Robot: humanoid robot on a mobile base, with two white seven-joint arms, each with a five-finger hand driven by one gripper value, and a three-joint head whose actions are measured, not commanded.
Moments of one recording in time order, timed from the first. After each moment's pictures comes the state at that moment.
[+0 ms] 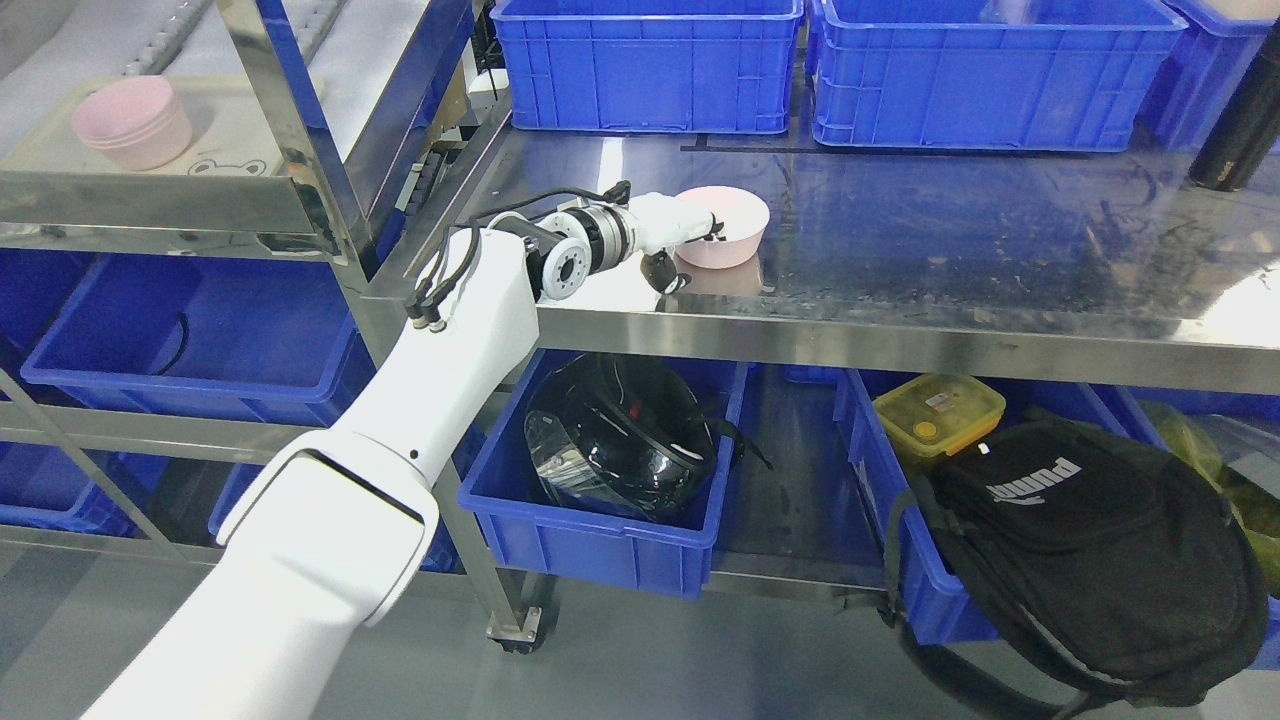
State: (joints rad) left arm -1.10 0.00 -0.64 -0.57 -0.87 -0.28 -0.45; right arm 0.00 0.00 0.05 0.00 0.05 -0.08 -0.03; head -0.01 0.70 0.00
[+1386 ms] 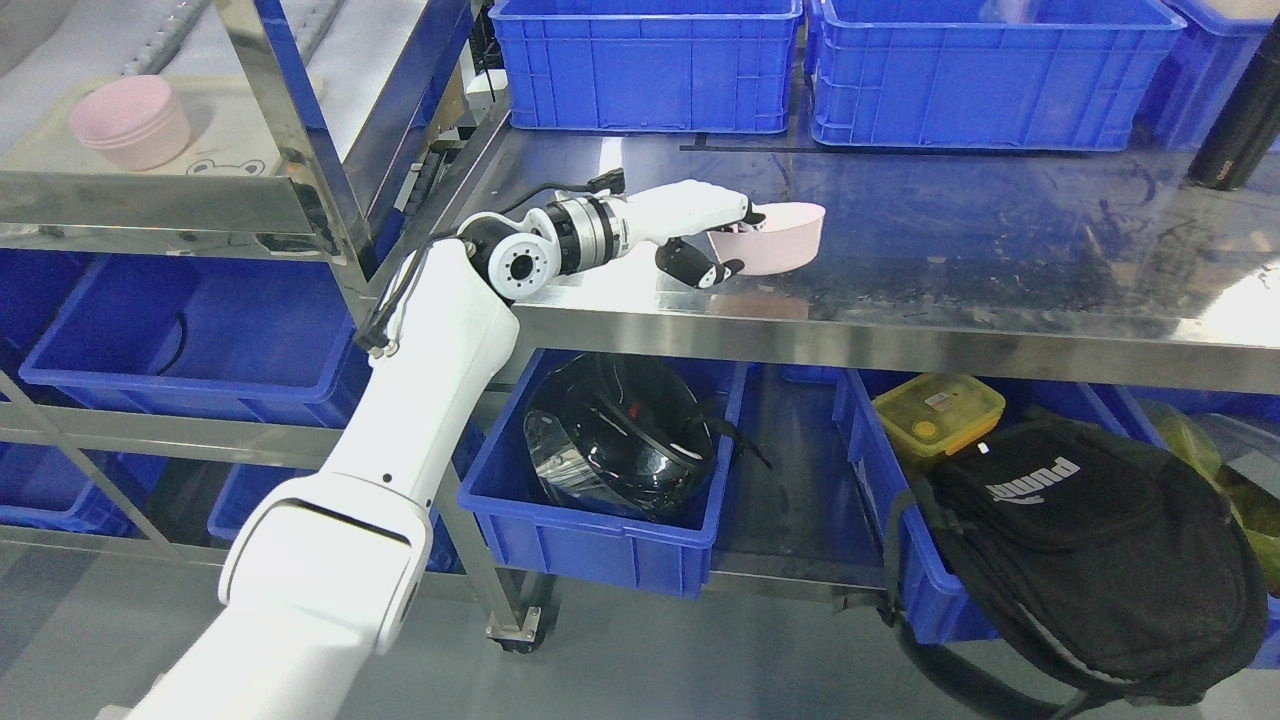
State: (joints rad) left arm -0.96 0.00 -0.29 -0.81 -0.72 -0.61 -0.63; right arm 0.00 0.00 0.05 0.00 0.05 -0.08 -0.03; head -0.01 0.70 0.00
